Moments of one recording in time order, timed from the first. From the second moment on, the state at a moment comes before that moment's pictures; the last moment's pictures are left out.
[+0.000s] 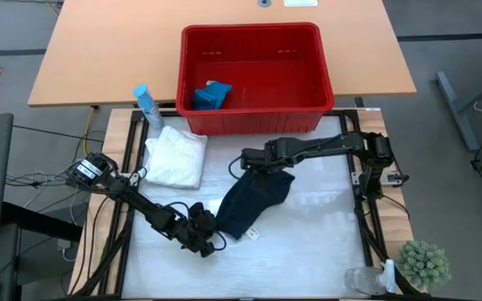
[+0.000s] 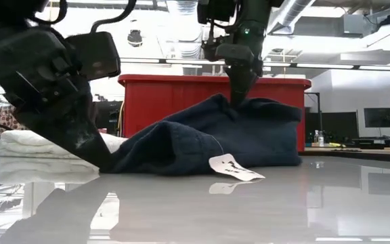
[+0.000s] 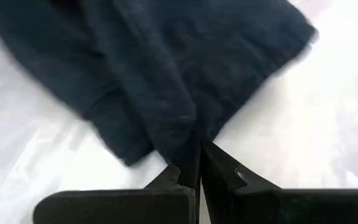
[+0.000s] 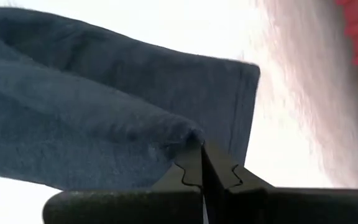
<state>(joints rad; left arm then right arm) -0.55 1.75 0.74 0.05 -0.42 -0.80 -0.06 1.84 1.54 -1.02 0.23 0.29</state>
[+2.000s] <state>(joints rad) -0.35 1.72 0.74 0.14 -0.47 -0.63 -0.08 1.88 1.51 -0.91 0.11 -0.21</state>
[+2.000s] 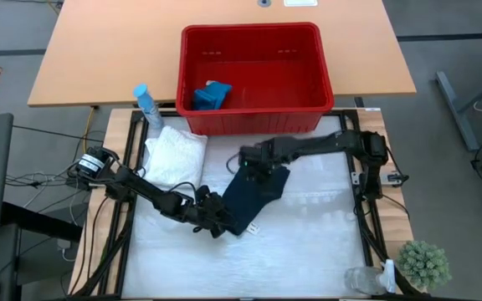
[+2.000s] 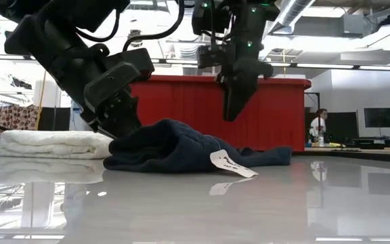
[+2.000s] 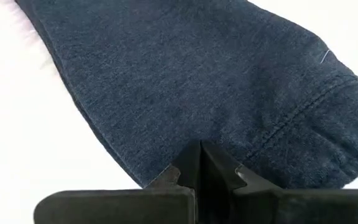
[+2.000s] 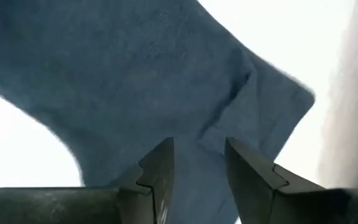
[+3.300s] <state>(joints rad) -0.35 1.72 0.74 0.12 -0.48 -0.62 -0.09 1.90 1.35 -0.64 0.21 -0.11</state>
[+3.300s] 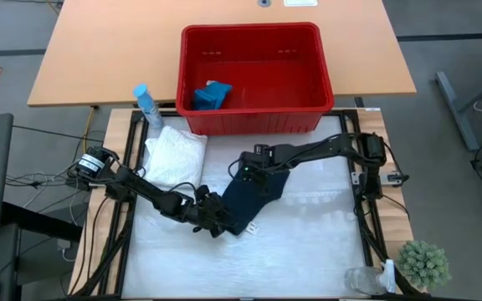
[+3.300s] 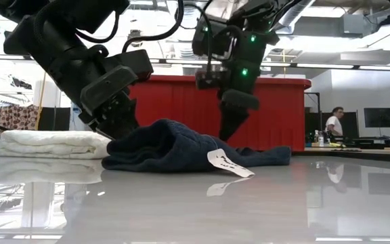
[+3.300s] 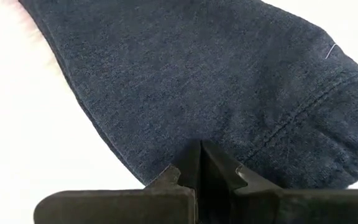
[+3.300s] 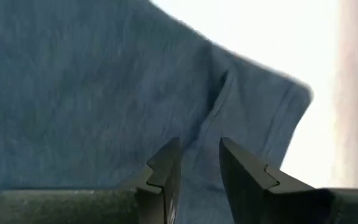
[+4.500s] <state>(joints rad) -0.35 1.72 0.74 0.10 -0.47 -0.58 -0.20 1.97 1.45 -0.69 0.26 -0.09</state>
